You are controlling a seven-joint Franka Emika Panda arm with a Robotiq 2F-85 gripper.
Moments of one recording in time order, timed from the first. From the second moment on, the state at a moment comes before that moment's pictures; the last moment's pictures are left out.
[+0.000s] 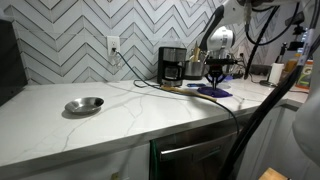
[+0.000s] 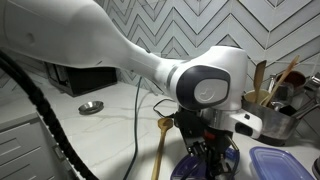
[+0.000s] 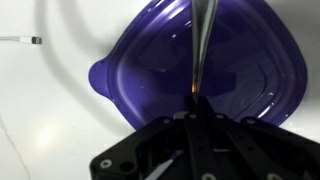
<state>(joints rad) -0.36 0.46 -0.30 -1.62 0.06 2.00 0.25</state>
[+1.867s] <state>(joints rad) -0.36 0.19 -0.25 -1.54 0.07 1.61 -0.23</state>
